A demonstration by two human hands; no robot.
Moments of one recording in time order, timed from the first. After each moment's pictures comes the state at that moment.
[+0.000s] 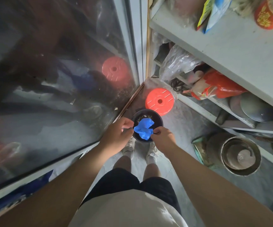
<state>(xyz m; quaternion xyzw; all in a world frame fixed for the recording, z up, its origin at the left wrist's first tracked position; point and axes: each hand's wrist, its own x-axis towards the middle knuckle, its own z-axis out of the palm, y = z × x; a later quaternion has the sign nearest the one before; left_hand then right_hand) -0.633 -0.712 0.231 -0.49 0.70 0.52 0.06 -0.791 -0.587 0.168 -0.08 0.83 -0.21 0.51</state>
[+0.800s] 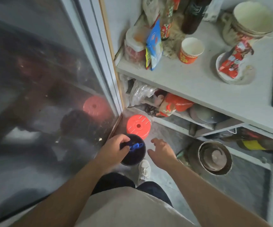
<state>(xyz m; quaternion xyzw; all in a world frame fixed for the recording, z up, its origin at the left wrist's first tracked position) -0.664 -0.682 0.308 -0.34 0.83 0.44 0.10 -0.810 -0.521 0.295 -0.24 0.88 -0.13 0.39</state>
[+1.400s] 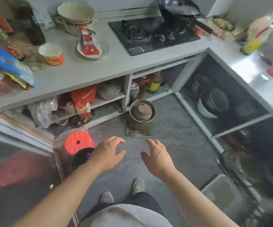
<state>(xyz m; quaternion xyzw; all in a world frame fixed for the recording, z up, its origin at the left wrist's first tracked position) -0.662 -0.533 0.355 0.17 0.91 0.32 0.20 -0.605 -0.330 0.385 0.12 0.95 -0.23 0.16</state>
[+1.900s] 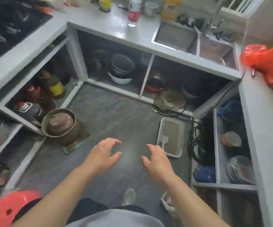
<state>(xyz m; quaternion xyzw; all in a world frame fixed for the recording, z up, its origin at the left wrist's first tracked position) -0.571 -0.229 0.360 0.48 0.79 0.21 0.32 -0.374 -0.117 0.369 0.50 0.80 -0.31 0.08</state>
